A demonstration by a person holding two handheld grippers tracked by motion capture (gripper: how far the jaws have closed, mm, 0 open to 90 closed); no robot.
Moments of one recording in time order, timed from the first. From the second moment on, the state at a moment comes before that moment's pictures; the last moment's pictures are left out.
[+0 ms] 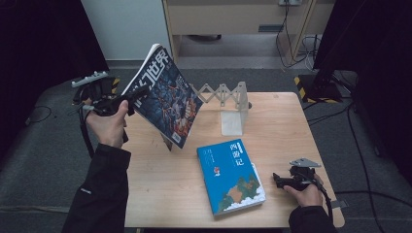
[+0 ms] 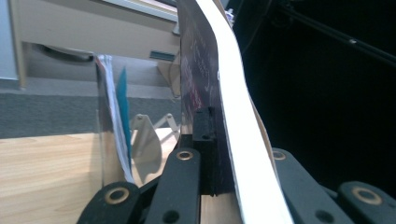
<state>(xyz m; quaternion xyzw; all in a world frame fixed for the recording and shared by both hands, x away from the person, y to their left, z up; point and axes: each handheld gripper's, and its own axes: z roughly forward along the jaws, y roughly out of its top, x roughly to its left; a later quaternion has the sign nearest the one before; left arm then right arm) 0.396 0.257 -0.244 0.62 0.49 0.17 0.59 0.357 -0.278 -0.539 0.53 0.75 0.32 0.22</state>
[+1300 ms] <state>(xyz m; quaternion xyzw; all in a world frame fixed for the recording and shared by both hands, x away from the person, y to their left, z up) 0.441 0.218 -0.256 0.63 0.54 0.28 0.49 0.357 -0.278 -0.539 0.53 0.75 0.32 0.22</state>
